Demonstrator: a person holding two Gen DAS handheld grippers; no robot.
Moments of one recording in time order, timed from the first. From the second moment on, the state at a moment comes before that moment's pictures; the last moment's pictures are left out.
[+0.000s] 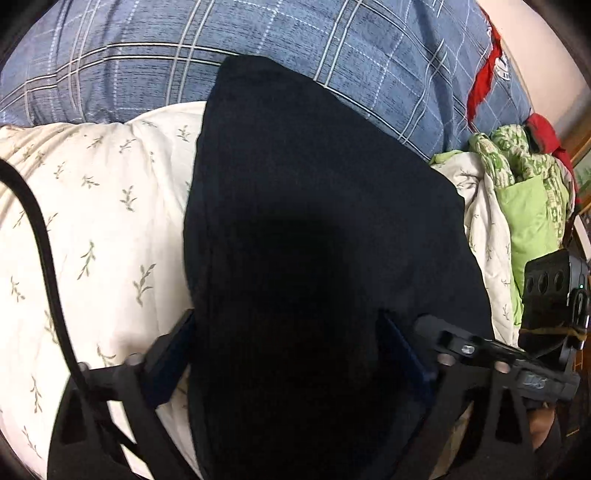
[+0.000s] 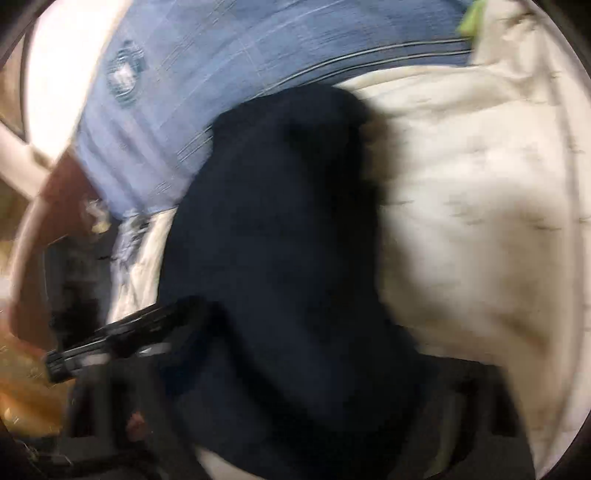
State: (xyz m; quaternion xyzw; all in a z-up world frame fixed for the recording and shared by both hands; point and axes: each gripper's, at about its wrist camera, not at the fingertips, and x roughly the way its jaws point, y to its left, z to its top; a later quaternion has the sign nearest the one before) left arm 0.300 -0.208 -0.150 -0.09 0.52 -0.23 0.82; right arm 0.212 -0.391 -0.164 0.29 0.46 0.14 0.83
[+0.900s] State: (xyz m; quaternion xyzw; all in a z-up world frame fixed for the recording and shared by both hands) left arm 0.193 -0.080 -0.147 -0.13 0.52 -0.22 0.82; right arm 0.117 -0.290 -0.163 0.28 0.48 0.14 0.82
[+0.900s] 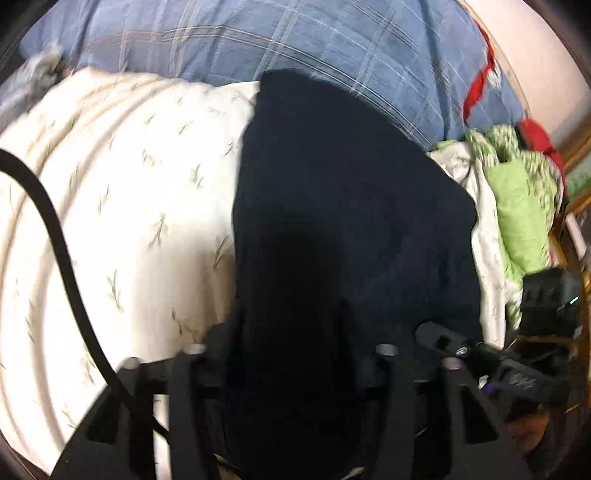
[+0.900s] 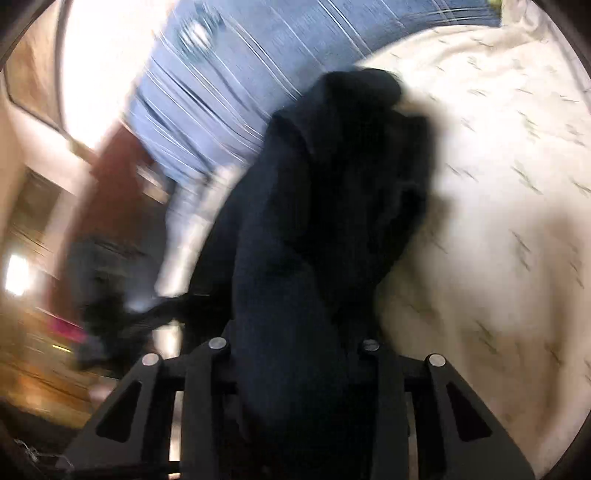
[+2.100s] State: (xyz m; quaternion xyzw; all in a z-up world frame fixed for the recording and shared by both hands) left arm 0.120 -0.088 -0.103 -0.08 0.45 -0.22 0.86; right arm 0.111 -0.243 -0.093 0.12 0.42 0.00 0.90
